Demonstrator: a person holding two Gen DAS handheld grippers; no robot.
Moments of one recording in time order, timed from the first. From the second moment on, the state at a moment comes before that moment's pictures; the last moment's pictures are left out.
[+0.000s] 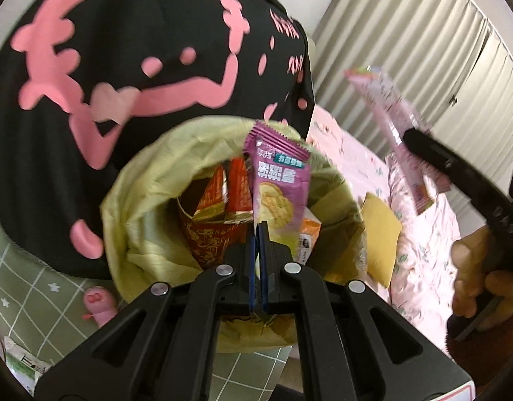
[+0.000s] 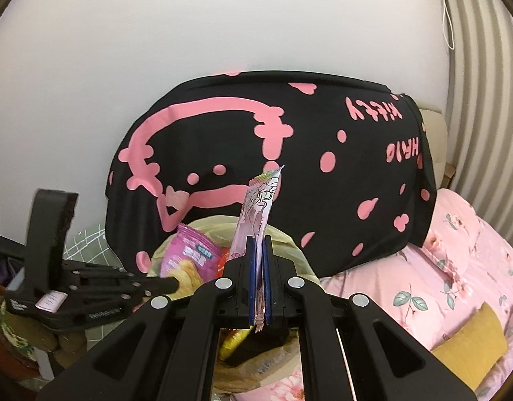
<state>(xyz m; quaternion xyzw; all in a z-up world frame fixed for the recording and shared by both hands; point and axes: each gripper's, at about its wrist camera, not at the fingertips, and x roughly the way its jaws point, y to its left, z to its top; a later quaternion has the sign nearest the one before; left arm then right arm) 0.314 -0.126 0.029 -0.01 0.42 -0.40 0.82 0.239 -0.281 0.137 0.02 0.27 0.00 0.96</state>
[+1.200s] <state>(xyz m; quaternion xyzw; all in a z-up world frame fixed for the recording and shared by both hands) 0.294 -0.032 0.040 -0.06 0.41 -0.31 0.86 0.279 -0.266 0.053 0.02 0.37 0.00 0.93</state>
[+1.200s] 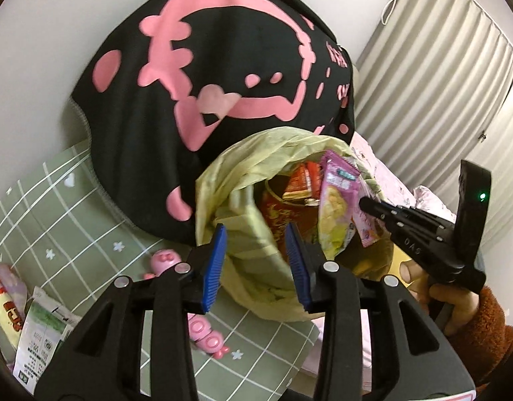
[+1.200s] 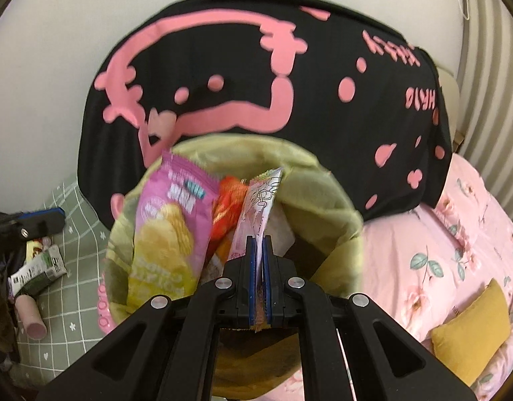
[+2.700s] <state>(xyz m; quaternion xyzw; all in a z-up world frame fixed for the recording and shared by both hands) 0.208 0.192 0.007 -0.13 0.38 -0.06 0.91 0.253 -0.095 0.040 -0.04 0.33 0.17 0.93</state>
